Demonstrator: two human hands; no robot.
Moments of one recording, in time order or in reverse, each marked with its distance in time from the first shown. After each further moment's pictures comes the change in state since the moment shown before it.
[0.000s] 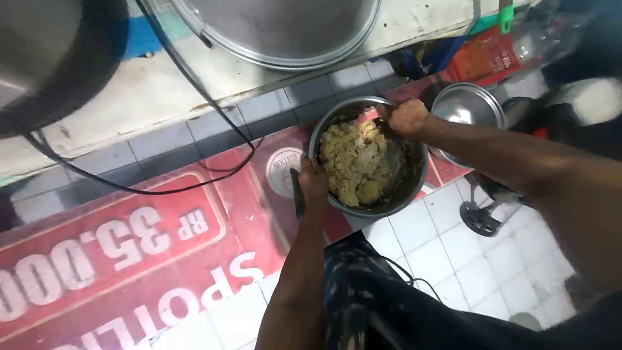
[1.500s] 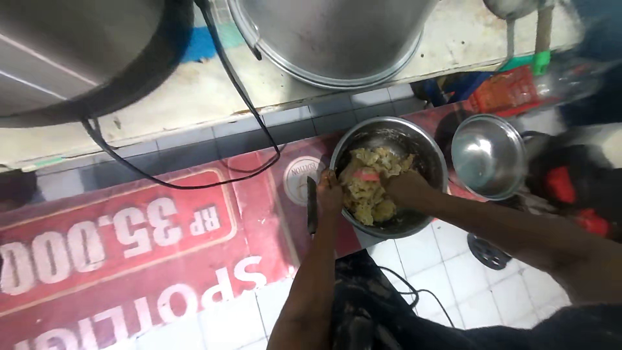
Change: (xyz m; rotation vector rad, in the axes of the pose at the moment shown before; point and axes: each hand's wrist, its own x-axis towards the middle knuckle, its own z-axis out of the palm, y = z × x) left_hand 0.012 -0.019 0.012 -0.346 0.074 0.033; right_hand -0.054 -0.090 0.016 0.144 -0.229 -0.175
